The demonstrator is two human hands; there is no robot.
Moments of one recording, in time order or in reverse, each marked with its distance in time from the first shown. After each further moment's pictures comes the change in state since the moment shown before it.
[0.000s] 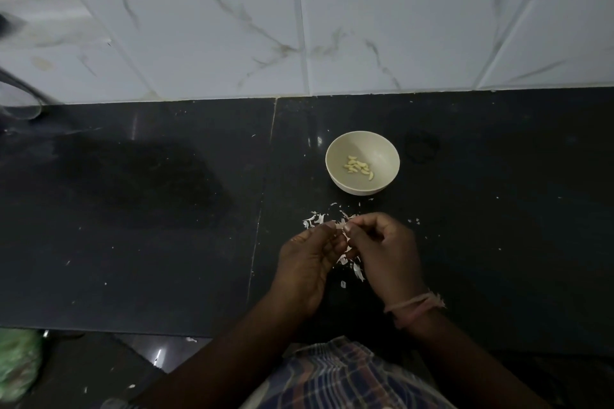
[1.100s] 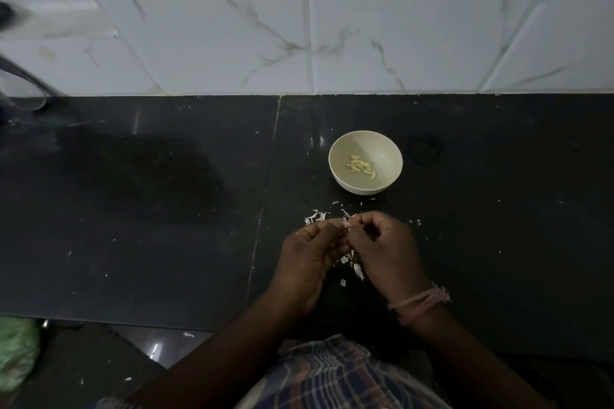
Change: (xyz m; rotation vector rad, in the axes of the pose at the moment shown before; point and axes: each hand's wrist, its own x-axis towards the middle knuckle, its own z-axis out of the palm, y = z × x) left_hand 0.004 -0.004 -0.009 0.144 -0.138 0.107; right_hand 0.000 -0.010 -0.003 -0.126 -0.060 0.007
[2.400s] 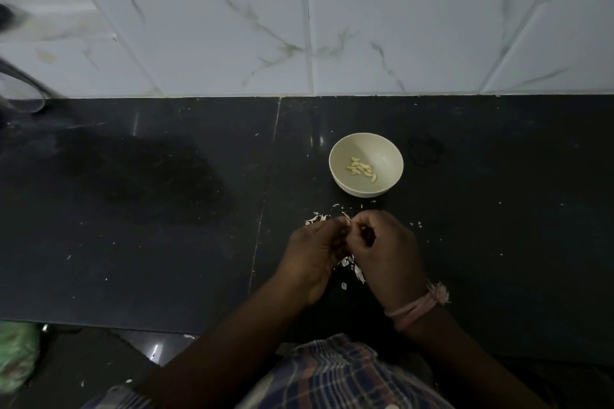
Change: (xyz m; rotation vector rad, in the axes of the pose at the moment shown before) left_hand 0.003 0.019 0.018 0.020 -0.020 -0.095; right_hand 0.005 0.009 0.001 -0.420 0.160 -0.464
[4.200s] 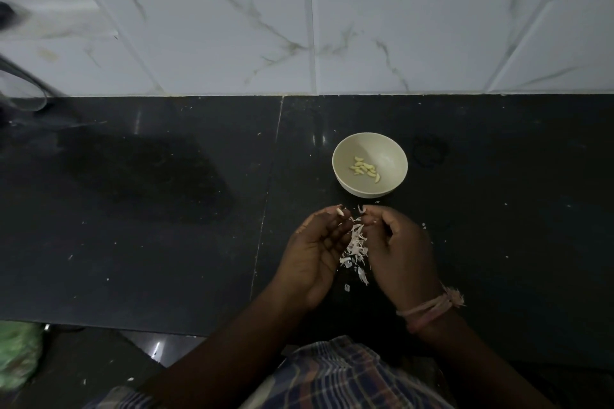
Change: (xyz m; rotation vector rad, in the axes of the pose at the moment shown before) left_hand -0.004 0.005 -0.002 -0.254 -0.007 -0.001; right_hand 0.004 0.000 -0.006 0.157 -0.021 0.175
